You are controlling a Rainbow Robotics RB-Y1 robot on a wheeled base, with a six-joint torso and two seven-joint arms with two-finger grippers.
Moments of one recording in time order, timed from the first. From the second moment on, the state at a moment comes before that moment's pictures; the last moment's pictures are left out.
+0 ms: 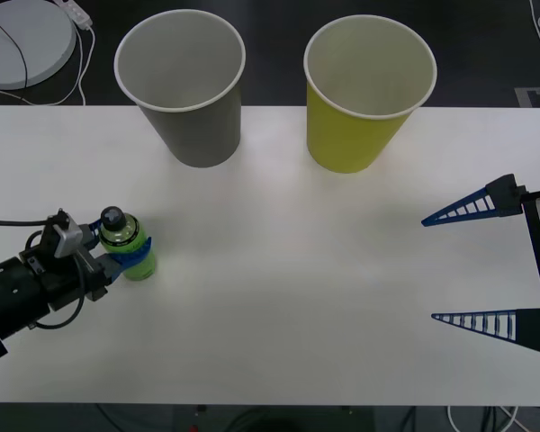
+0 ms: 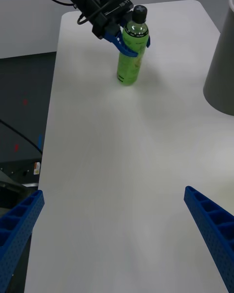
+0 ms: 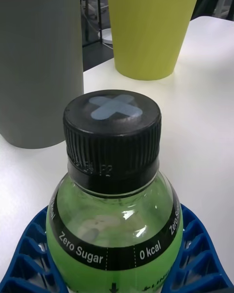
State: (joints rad) right arm 0.14 -1.05 -0.27 -2.19 1.24 -1.28 -0.33; left arm 0.16 0.76 -0.10 -1.69 -1.03 -0.61 -0.21
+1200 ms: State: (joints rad) right arm 0.14 -1.05 -0.27 -2.19 1.24 -1.28 -0.33; left arm 0.29 0.86 0.13 -1.96 -1.40 -0.54 0.41
